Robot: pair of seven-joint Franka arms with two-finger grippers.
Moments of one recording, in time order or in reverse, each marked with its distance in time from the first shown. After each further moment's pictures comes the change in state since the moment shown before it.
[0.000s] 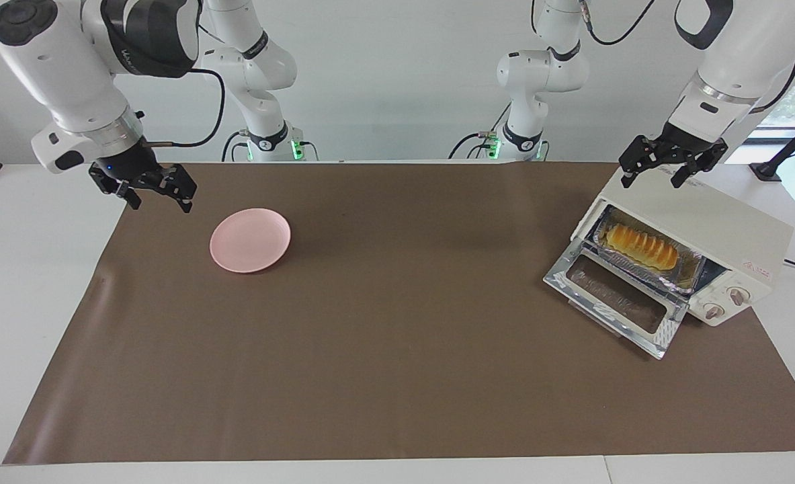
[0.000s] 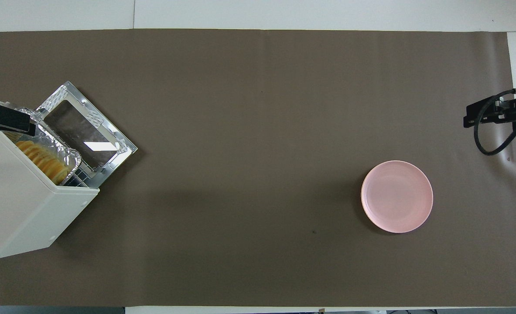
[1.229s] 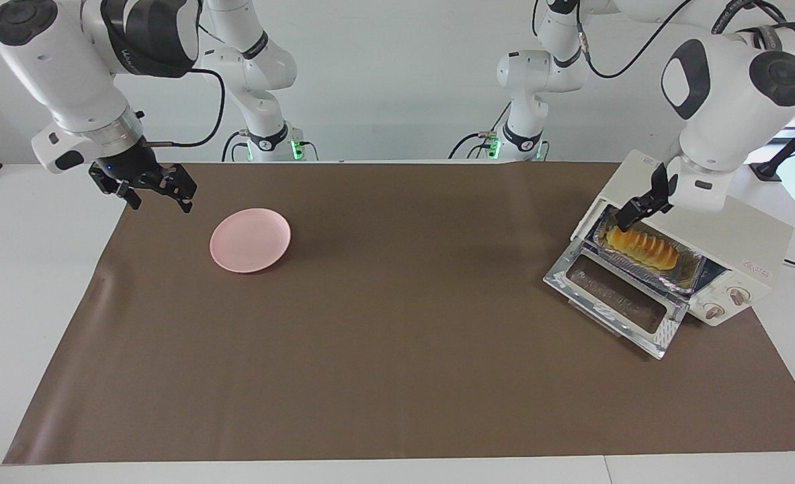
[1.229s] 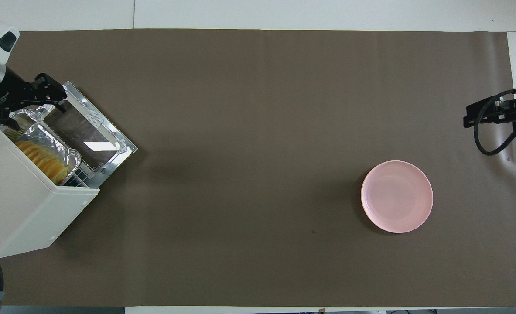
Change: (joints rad) left arm -0.023 0.271 -0.011 0.123 0.104 0.032 -0.567; right arm 0.000 0.000 0.000 0.000 0.000 0.000 0.000
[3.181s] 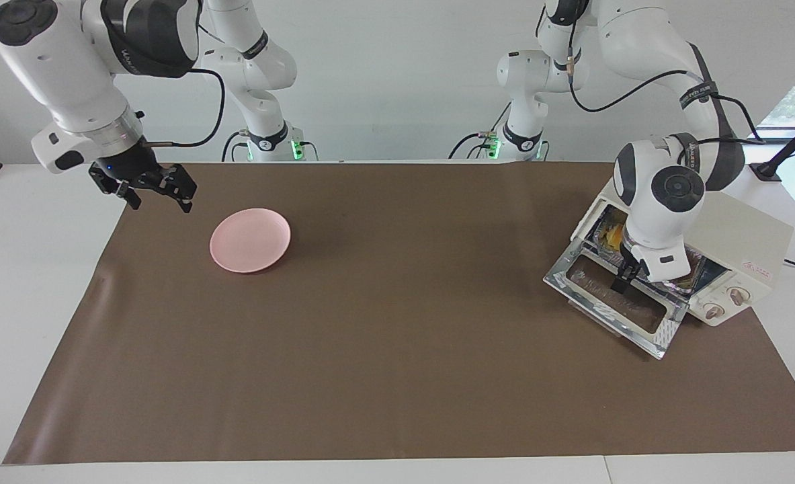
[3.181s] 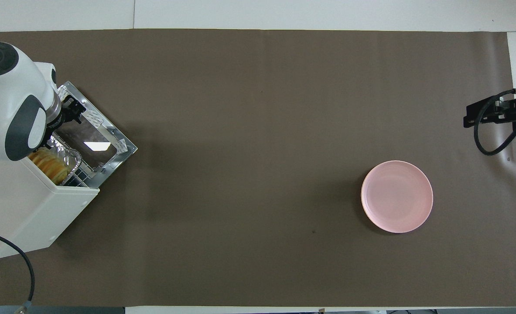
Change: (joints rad) left arm -0.001 -0.007 0.016 -0.384 0.184 0.381 -0.450; right arm 0.000 0.000 0.000 0.000 0.000 0.000 0.000
